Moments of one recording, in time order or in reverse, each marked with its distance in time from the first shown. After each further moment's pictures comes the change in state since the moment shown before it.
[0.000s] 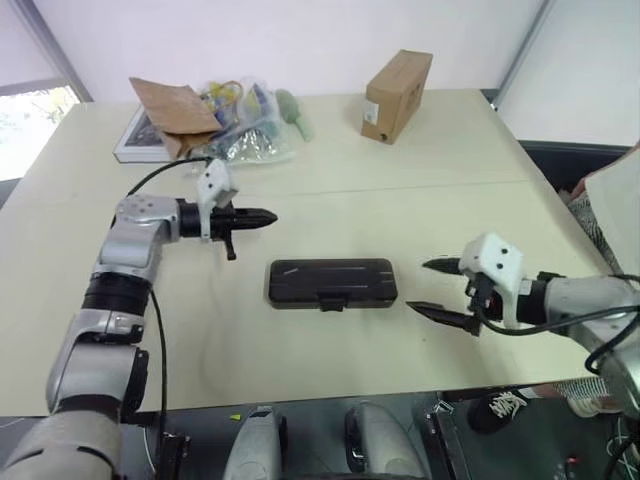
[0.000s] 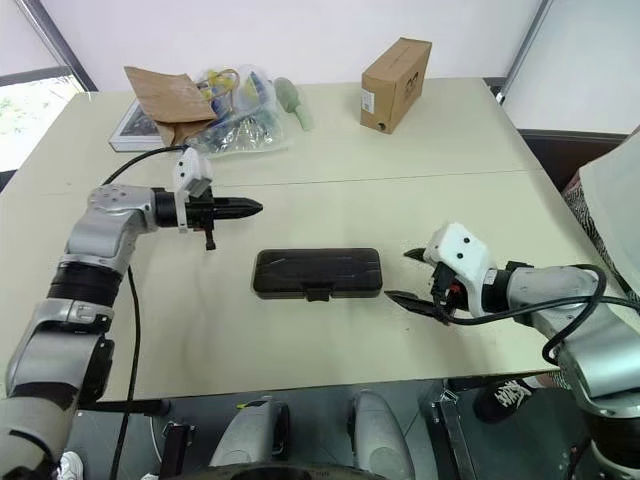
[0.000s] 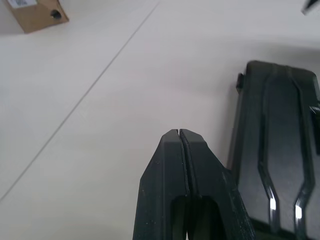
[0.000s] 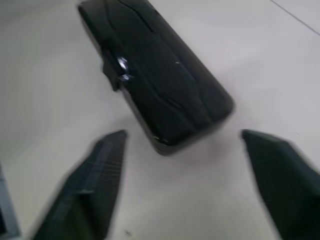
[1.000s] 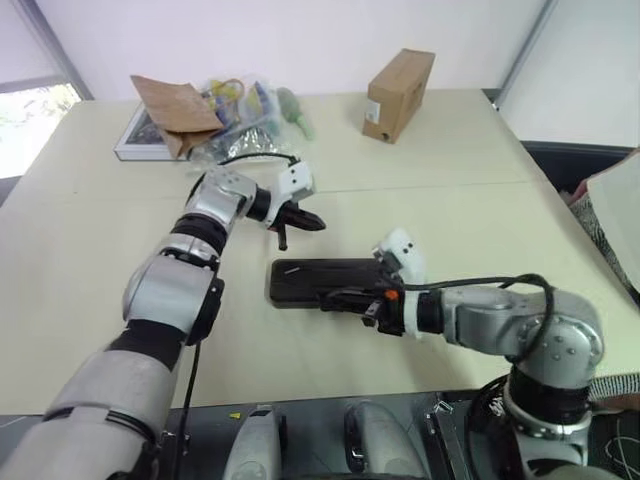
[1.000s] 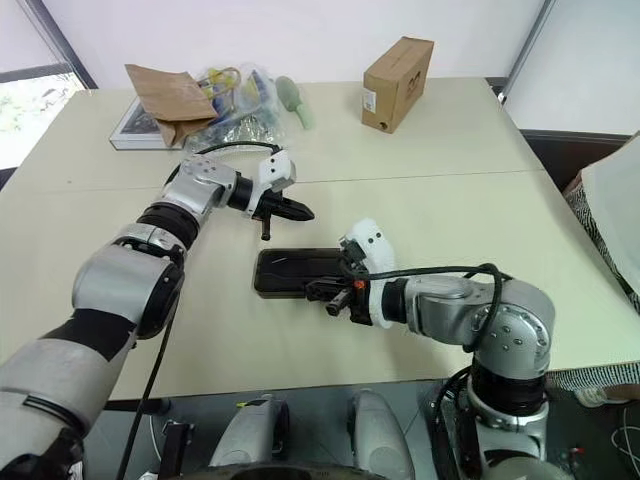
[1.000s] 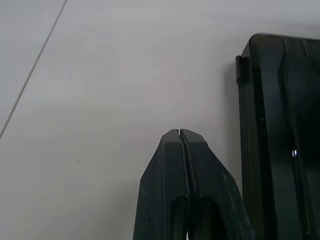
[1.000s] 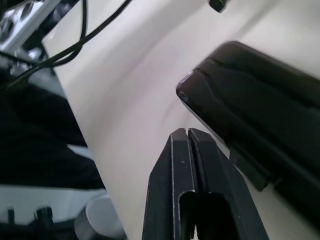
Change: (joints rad) left arm -0.442 -0.278 -0.121 0.745 0.337 -0.284 -0.045; right arm -0.314 0.597 -0.018 0.005 0.714 0.815 -0.864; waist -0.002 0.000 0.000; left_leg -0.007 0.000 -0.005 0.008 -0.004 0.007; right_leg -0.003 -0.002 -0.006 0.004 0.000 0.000
